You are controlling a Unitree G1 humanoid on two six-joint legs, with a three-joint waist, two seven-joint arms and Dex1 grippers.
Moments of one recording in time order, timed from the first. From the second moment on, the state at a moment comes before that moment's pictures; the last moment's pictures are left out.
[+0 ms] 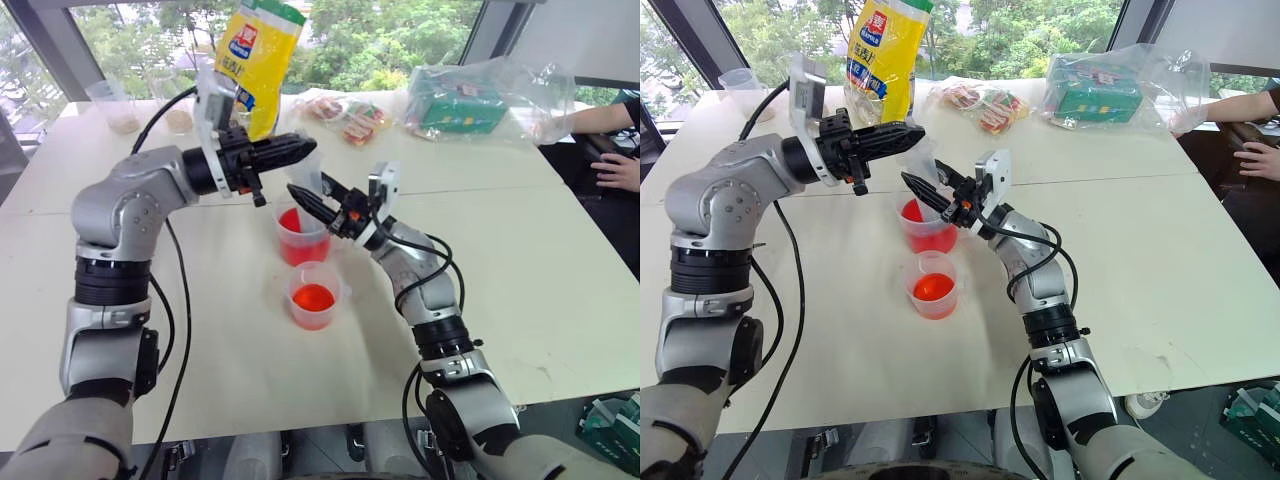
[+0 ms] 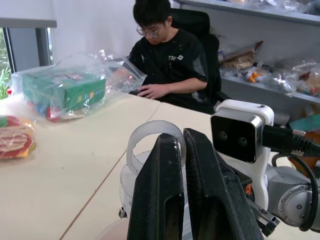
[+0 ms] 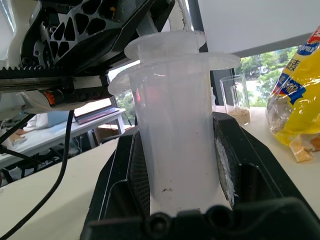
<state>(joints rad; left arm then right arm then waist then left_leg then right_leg) -0.89 0.53 0.07 0.07 -0.69 0.73 -0.95 -0.64 -0.04 0.06 0.24 0.35 0.04 0.78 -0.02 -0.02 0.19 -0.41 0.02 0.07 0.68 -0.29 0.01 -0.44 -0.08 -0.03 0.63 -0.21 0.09</state>
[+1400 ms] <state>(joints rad) -0.80 0.63 0.09 -0.03 -0.67 0.72 -0.94 -0.74 -0.08 0.02 0.22 0.39 0.13 0.75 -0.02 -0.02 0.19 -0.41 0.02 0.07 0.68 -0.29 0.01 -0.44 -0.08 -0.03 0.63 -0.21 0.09</state>
